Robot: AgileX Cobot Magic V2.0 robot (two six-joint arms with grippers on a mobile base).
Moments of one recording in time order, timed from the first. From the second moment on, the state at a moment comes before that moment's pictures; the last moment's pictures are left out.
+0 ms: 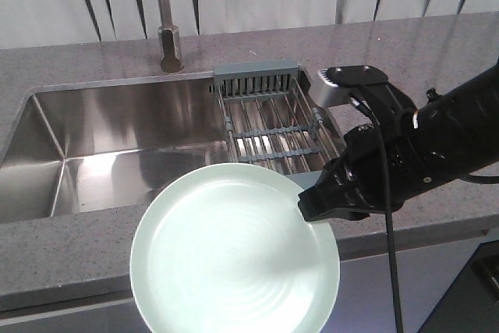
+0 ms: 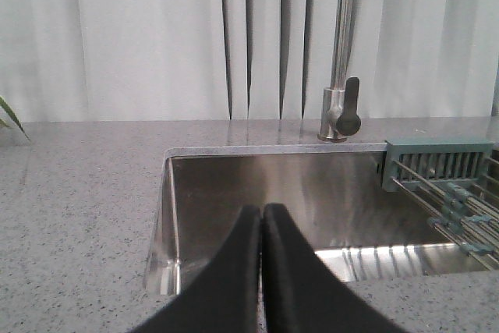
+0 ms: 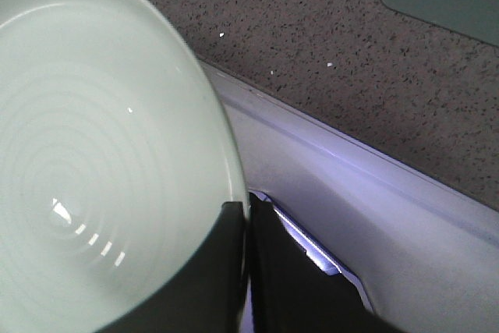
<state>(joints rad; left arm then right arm) 0.02 -0.01 0.02 -0.04 0.03 -0.01 0.41 1.35 -1.19 0.52 1.08 -0.33</state>
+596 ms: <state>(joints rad) 0.02 -0.01 0.02 -0.04 0.03 -0.01 0.41 1.35 -1.19 0.52 1.08 -0.33</state>
